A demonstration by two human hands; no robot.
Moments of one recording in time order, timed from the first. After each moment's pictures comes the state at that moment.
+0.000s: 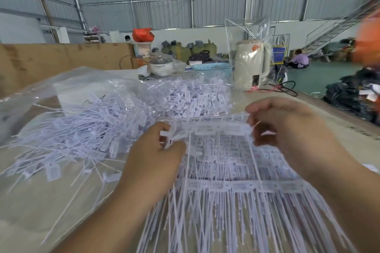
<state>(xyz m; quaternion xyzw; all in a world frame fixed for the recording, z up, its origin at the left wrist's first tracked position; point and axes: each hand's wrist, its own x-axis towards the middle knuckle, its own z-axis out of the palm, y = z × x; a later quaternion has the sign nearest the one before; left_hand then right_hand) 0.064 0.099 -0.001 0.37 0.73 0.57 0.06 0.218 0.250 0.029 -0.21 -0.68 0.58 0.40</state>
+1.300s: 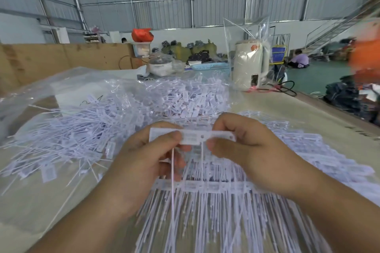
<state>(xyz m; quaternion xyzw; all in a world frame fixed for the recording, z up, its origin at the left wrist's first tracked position) 0.055 0.094 -0.001 0.44 0.51 0.69 0.26 0.201 0.237 0.008 -0.04 -0.85 0.45 0.27</state>
